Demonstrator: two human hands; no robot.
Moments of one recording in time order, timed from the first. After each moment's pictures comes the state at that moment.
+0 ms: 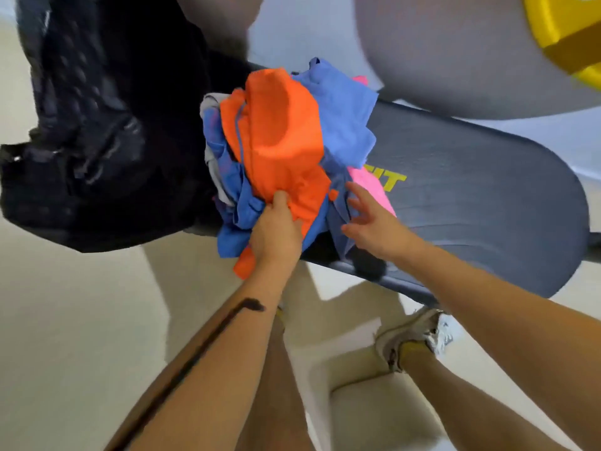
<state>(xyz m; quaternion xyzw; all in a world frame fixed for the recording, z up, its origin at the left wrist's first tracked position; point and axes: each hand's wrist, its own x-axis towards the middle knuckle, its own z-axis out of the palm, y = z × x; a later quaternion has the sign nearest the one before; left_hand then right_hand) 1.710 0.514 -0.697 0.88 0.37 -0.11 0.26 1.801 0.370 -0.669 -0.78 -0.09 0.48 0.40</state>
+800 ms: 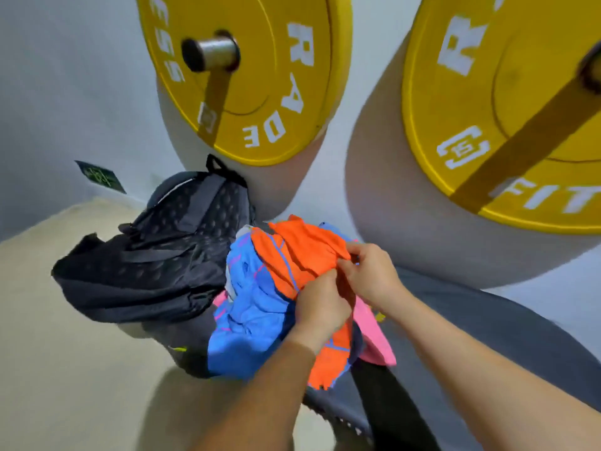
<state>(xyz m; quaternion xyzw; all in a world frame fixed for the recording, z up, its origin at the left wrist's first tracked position) 1.751 0.442 -0.695 0.89 0.26 0.12 0.35 1.825 0.373 -0.655 -0.84 -0.34 0.06 0.41</state>
